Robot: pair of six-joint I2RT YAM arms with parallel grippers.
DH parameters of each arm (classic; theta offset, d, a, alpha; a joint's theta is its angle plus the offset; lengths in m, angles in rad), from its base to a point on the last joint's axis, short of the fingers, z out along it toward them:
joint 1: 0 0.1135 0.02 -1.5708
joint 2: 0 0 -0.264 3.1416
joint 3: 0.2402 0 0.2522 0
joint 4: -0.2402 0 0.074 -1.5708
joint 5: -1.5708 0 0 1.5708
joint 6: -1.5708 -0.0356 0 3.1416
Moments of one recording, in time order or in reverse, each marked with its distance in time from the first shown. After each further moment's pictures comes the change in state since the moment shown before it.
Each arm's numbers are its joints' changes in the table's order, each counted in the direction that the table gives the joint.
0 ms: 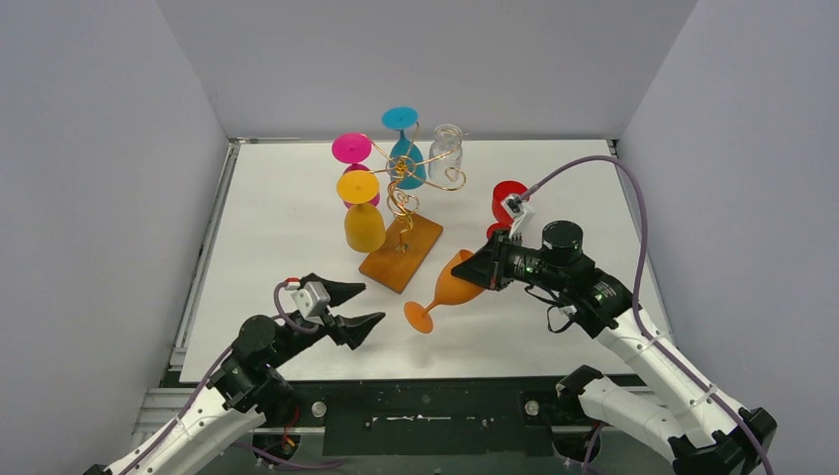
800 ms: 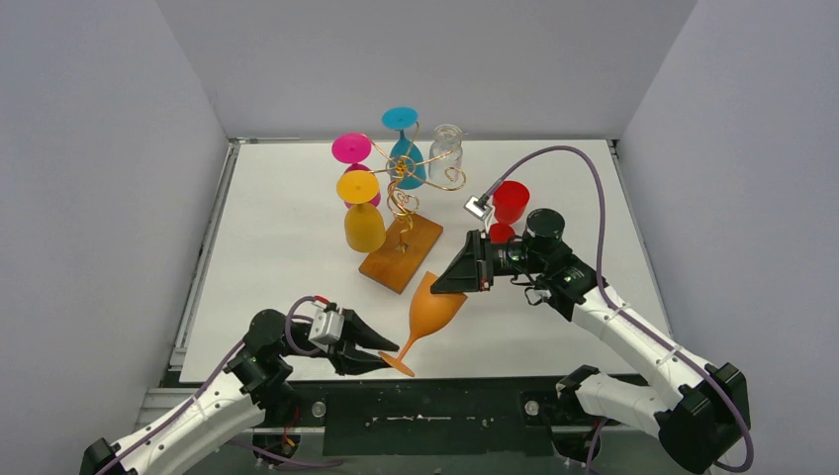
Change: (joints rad) left arm -0.011 0.208 -0.026 0.321 -0.666 0.080; right arm -0.007 0.167 -0.060 0.407 0.490 -0.287
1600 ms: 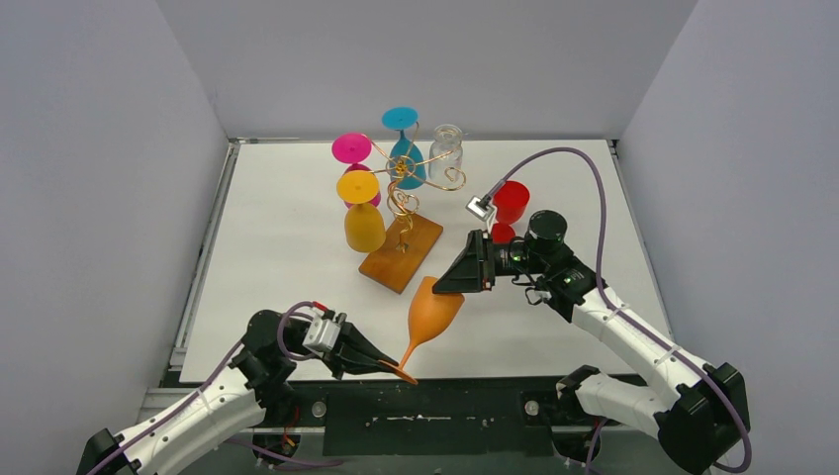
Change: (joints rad) left arm -0.002 0.061 0.002 0.156 -0.109 0.044; right arm -0.018 -0.004 -0.020 0.034 0.004 -0.015
